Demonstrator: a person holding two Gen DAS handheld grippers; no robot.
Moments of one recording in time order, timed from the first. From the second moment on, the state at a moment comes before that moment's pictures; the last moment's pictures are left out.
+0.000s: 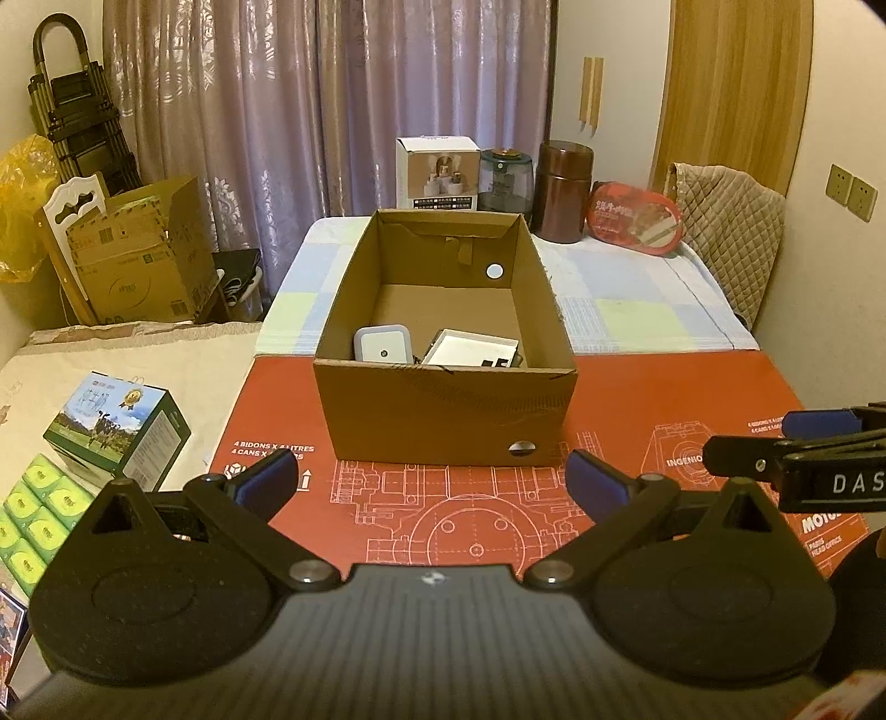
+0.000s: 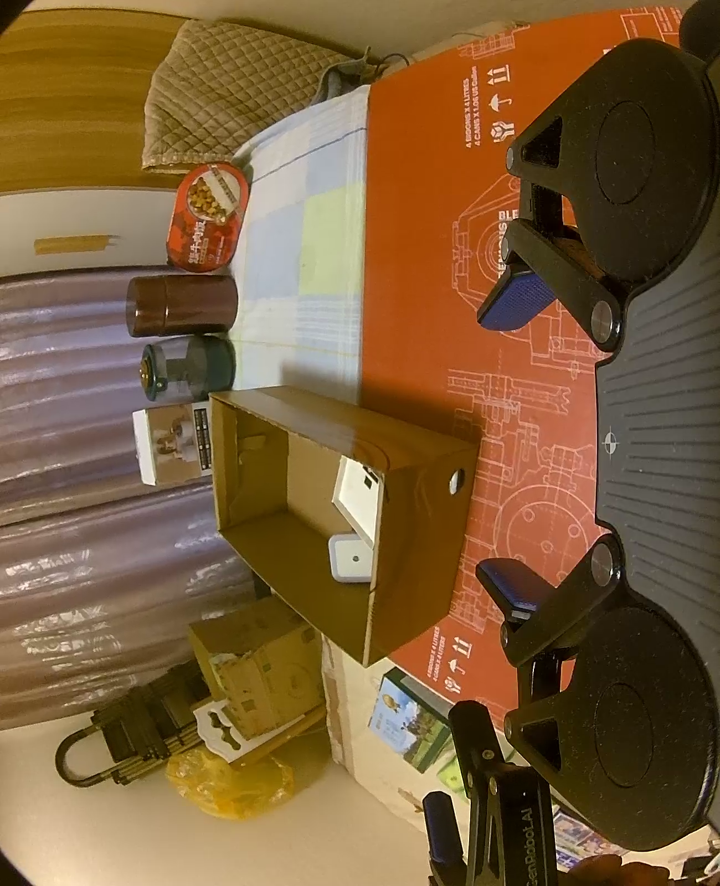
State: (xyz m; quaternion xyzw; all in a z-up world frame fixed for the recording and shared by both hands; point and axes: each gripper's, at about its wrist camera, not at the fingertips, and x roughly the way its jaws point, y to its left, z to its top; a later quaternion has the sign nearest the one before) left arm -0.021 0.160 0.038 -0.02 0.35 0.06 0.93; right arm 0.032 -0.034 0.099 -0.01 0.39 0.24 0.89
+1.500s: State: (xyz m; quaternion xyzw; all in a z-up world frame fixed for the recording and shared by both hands) left arm -0.022 0.156 0.035 -0.02 0.35 0.06 0.93; right arm 0.031 -0.036 0.095 0.00 0.39 0.24 0.89
